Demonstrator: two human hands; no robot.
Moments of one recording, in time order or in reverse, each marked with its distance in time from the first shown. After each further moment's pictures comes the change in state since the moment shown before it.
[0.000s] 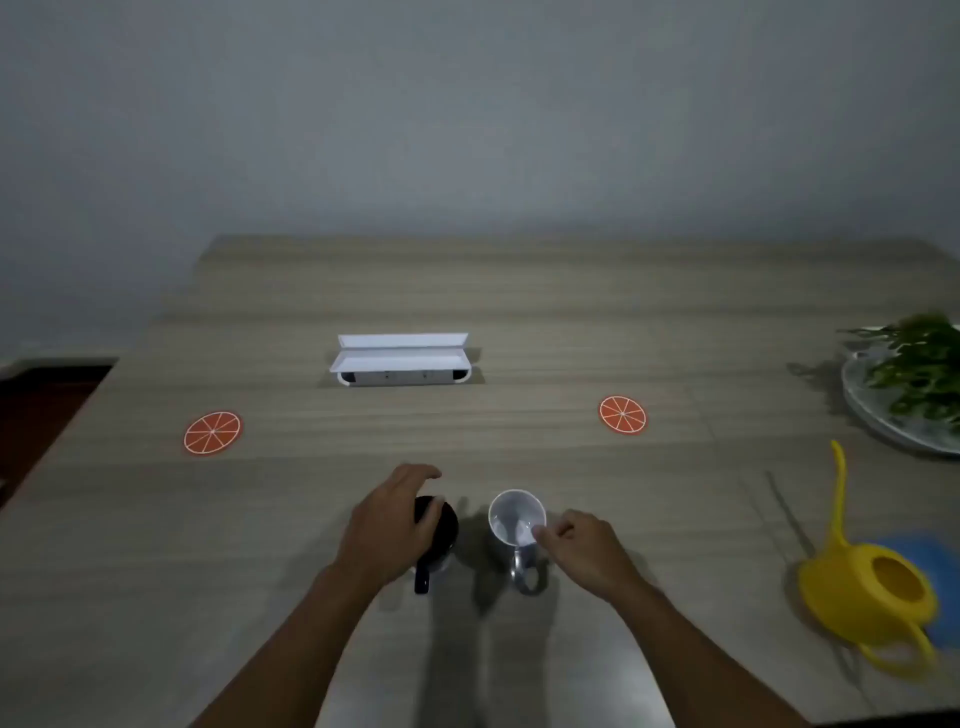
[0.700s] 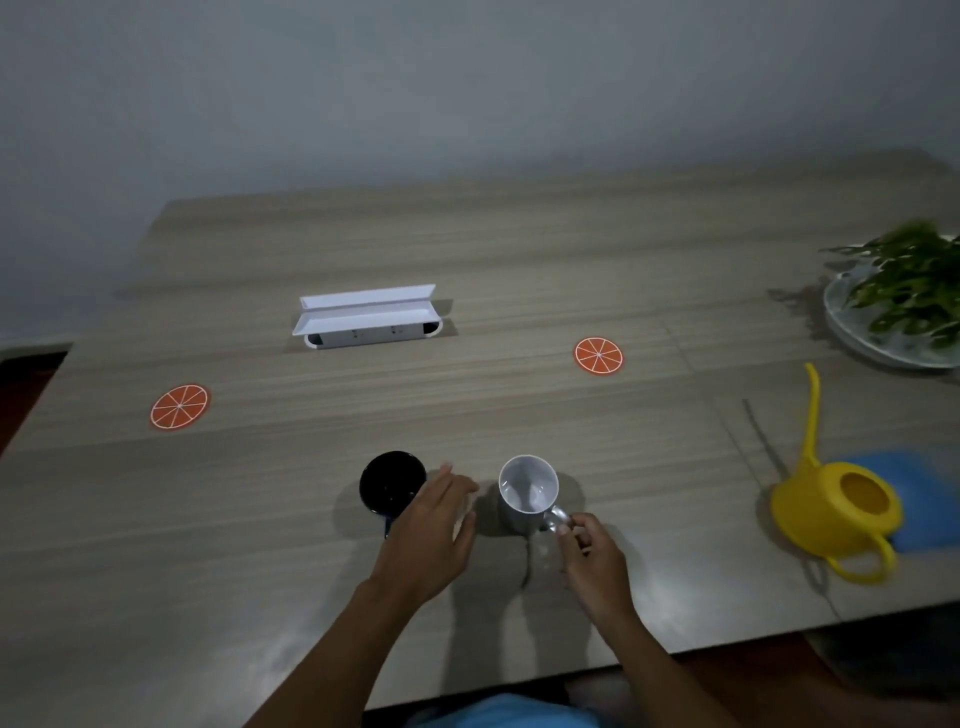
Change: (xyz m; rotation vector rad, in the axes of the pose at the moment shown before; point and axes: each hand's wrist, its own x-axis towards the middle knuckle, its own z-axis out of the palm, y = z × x) left_hand -0.044 0.039 0.077 -0.009 -0.133 0.168; right_hand -0.051 0.091 0.040 0.457 0.242 0.120
